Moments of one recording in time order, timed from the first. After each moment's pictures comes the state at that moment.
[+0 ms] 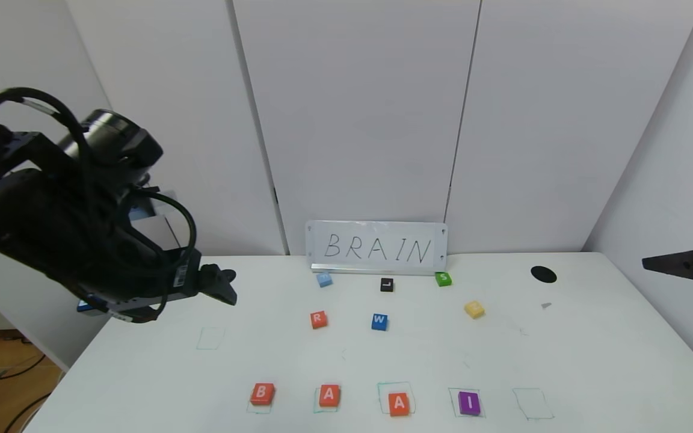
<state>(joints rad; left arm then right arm) -0.27 1.69 -1.49 0.92 0.00 -0.41 0.04 1.34 -1.17 0.48 -0.01 -0.07</state>
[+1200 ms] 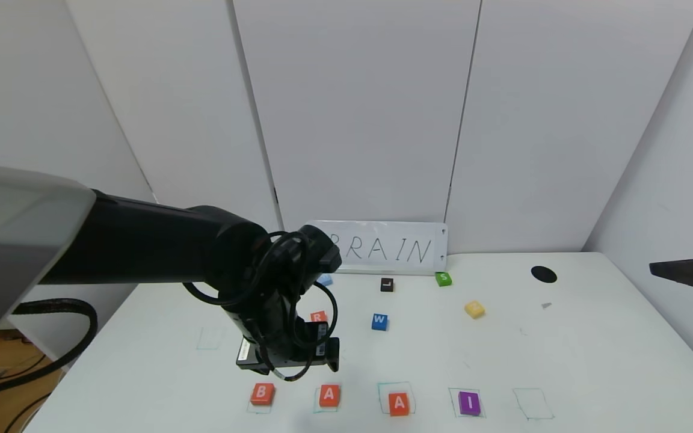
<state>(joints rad) -0.59 2.03 -1.41 0.72 0.07 -0.62 0.10 1.27 -1.14 0.48 -0.06 -0.08</state>
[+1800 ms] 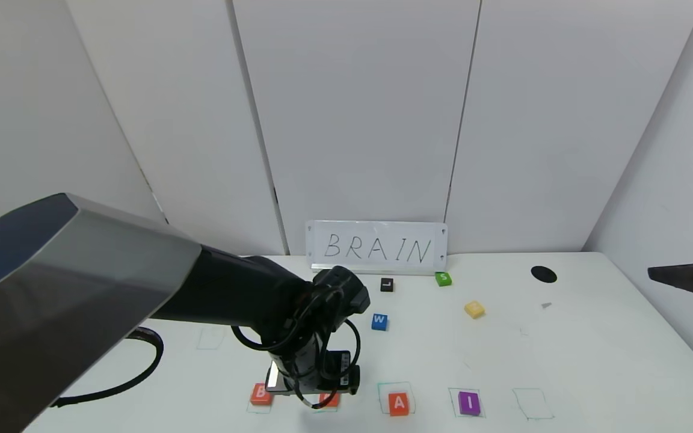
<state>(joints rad) -0.66 2.13 -1.31 0.52 0.12 -0.67 0.12 1.27 -1.12 0.48 -0.09 -0.08</state>
